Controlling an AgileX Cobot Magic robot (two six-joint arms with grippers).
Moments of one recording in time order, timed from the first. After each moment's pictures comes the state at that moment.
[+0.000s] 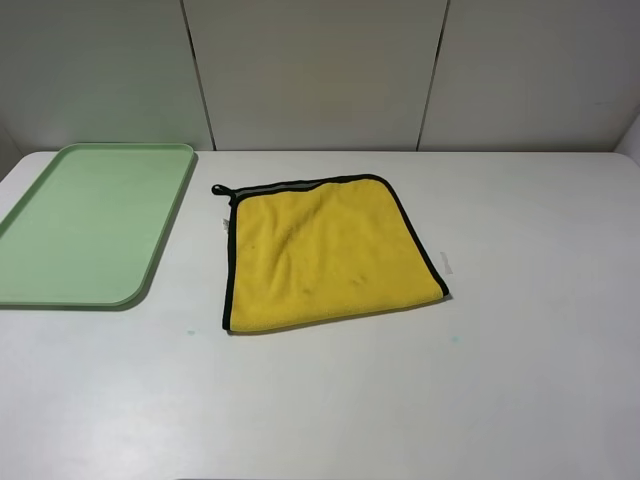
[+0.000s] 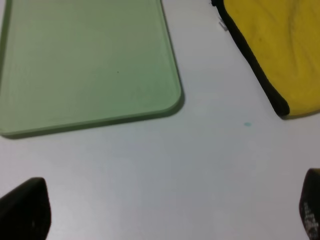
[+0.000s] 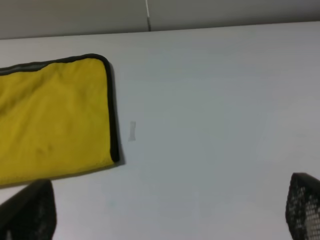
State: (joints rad) left arm -0.07 -0.01 -0.49 0.00 1.06 0.07; right arm -0.01 -0.01 -0.50 0.12 1.01 0.02
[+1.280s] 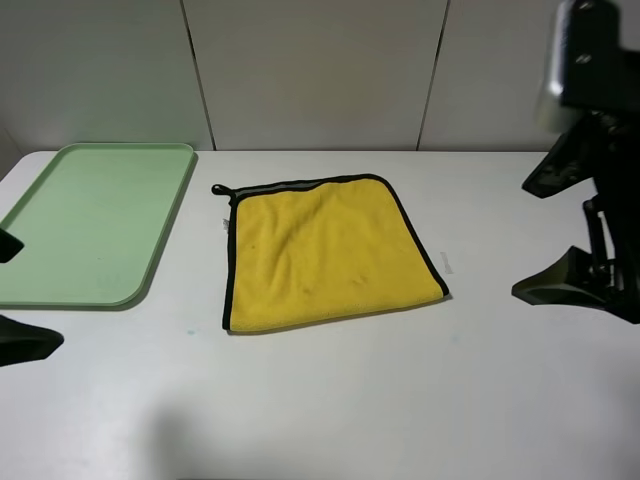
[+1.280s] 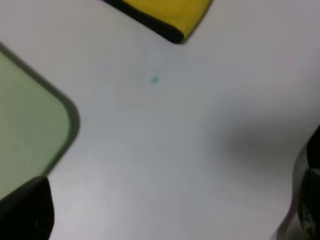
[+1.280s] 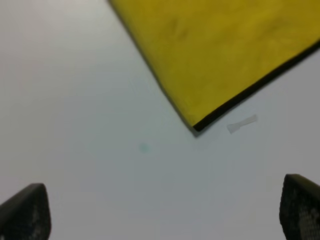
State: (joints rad) left arm -0.31 0.83 -0.61 -0.18 0.82 0.72; right arm 0.51 1.10 -0.86 0.07 0.94 -0.81
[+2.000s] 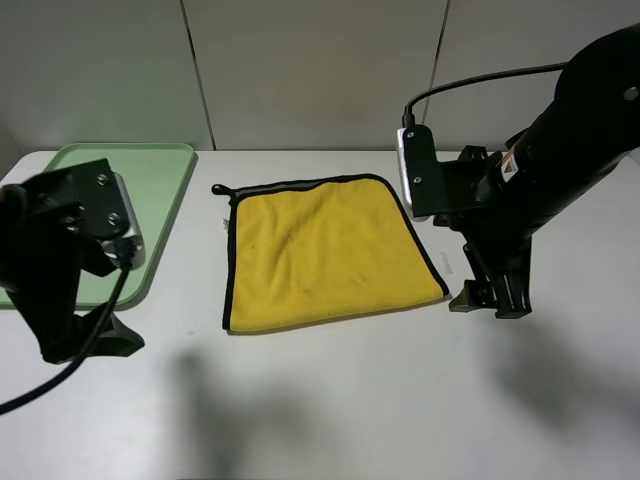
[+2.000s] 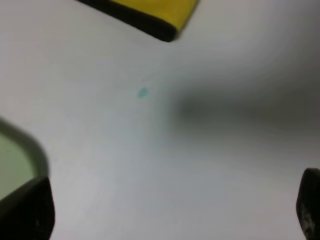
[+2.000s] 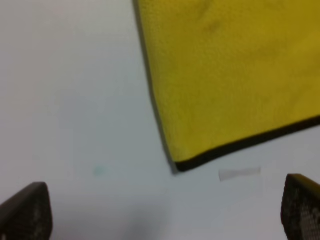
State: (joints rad) left arm -0.38 1.27 -0.61 -0.23 0.58 0.88; right arm 0.55 1.50 -0.86 -0.03 0.68 -1.00
